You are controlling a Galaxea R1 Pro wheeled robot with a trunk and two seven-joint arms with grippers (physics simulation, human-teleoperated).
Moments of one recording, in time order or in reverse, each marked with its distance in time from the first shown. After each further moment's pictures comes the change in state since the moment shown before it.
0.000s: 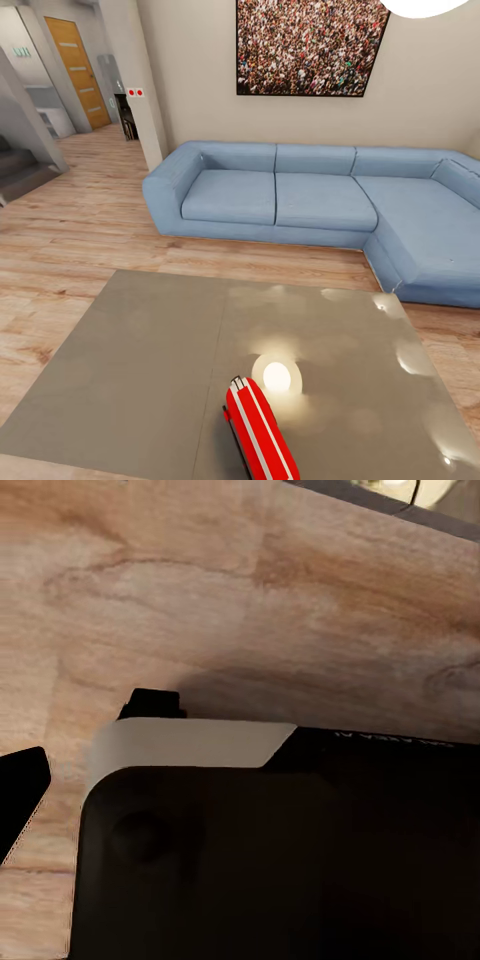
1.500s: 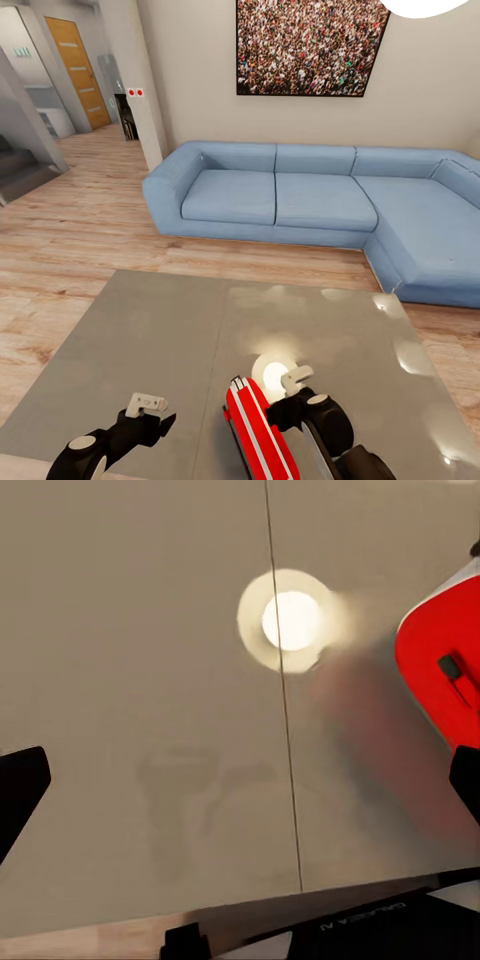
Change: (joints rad) left arm -0.005 0.137 -0.023 -0.890 -0.115 0.583 -0.256; right arm -0.229 0.075 0.314 -1.148 -0.006 1.051 0.003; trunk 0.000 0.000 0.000
